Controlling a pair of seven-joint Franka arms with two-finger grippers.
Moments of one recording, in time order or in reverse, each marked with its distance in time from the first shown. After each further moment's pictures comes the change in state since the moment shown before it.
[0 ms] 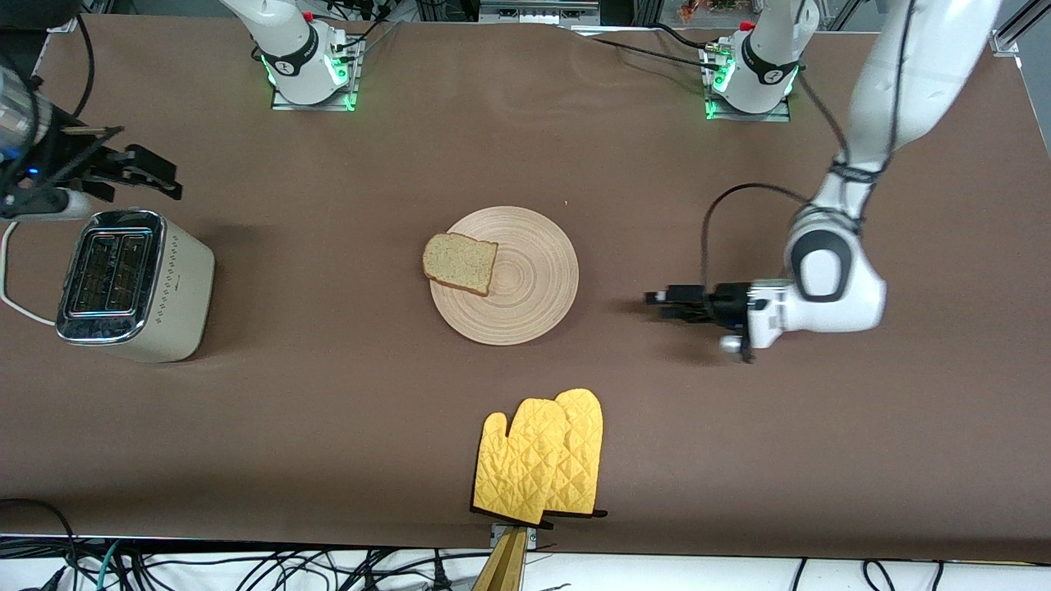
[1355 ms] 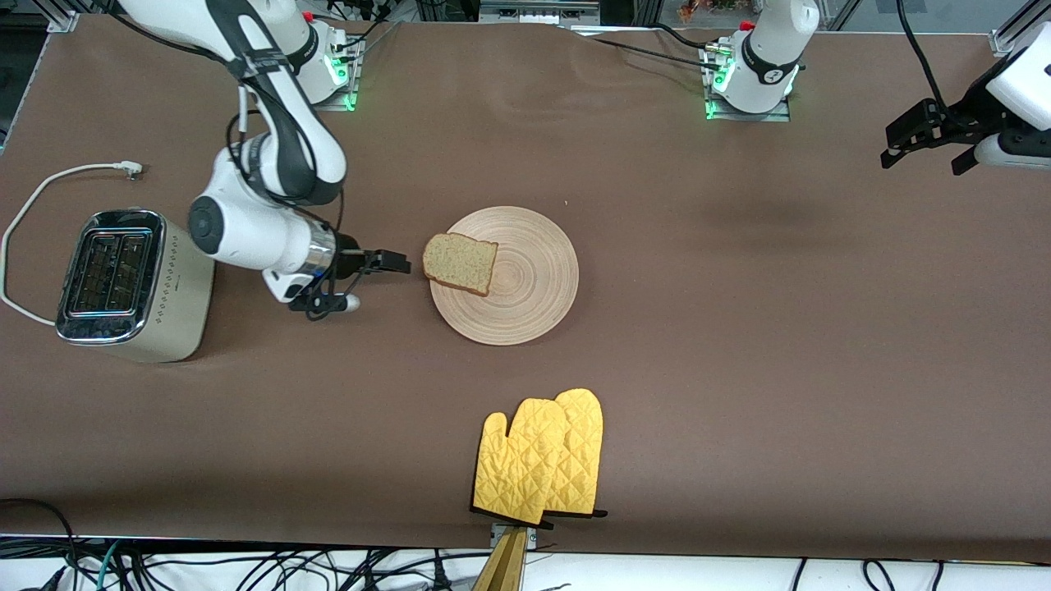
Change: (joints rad) left arm -0.028 -0.699 0.120 0.077 1.002 -0.413 -0.692; right arm 0.221 0.353 0.077 -0.368 0.568 0.712 0.052
